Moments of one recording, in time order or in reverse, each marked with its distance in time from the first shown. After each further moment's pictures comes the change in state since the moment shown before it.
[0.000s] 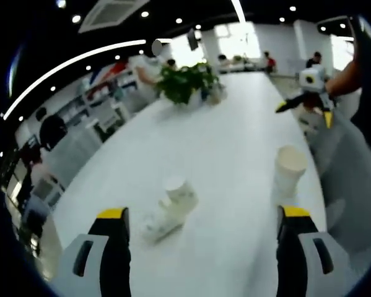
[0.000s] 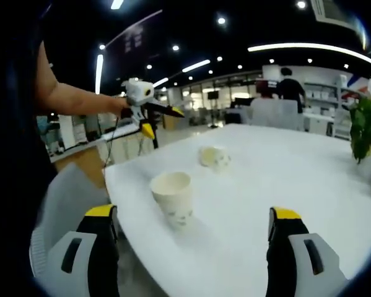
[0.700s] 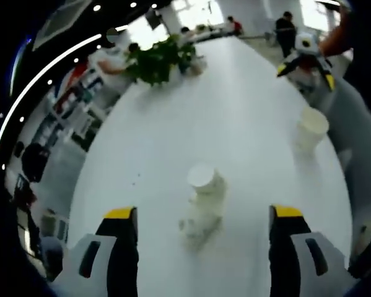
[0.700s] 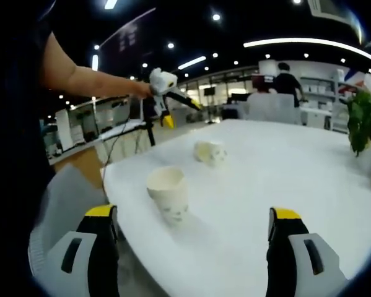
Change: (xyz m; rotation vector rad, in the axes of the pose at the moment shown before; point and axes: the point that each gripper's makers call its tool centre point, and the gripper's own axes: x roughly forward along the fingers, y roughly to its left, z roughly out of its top) left arm 0.043 0.061 0.008 0.271 0.204 -0.147; right arm -0.002 -0.013 -0.008 0.036 0.028 -0.020
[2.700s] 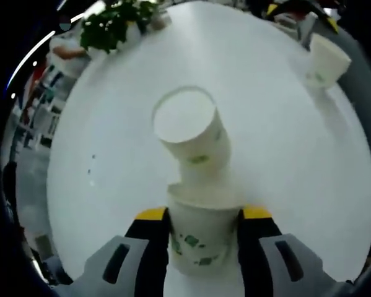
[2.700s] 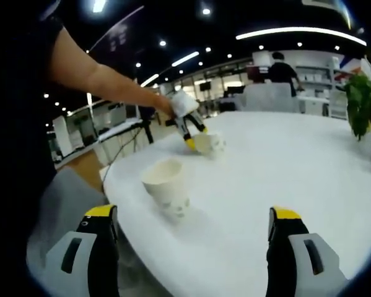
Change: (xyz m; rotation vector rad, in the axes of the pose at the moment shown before) left arm 0.104 -0.004 -0.076 0.092 0.207 -0.148; right arm 0.011 0.002 -0.011 0.065 0.021 0.003
